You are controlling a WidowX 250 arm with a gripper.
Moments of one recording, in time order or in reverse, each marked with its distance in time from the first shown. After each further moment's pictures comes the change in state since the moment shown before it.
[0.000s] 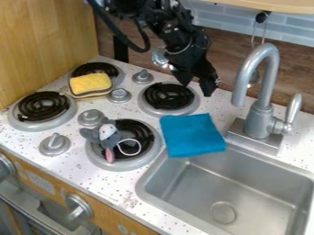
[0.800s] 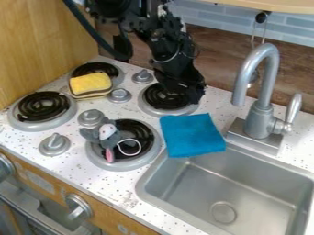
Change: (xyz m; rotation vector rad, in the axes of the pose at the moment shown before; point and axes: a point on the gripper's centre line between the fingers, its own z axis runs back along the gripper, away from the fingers) arm -0.029 0.015 0.021 0.102 0.001 0.083
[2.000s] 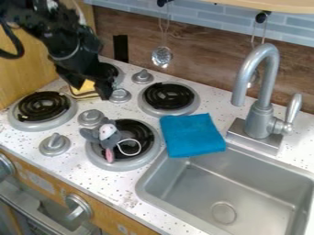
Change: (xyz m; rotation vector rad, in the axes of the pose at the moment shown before) arm -0.088 0.095 0.074 0.219 0.029 0.166
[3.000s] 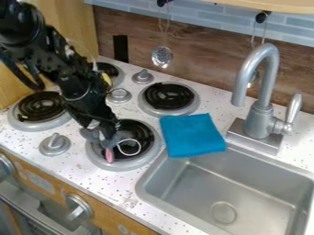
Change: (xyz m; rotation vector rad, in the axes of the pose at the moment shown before) arm -0.034 -0.020 -0.060 -0.074 0.125 -0.096
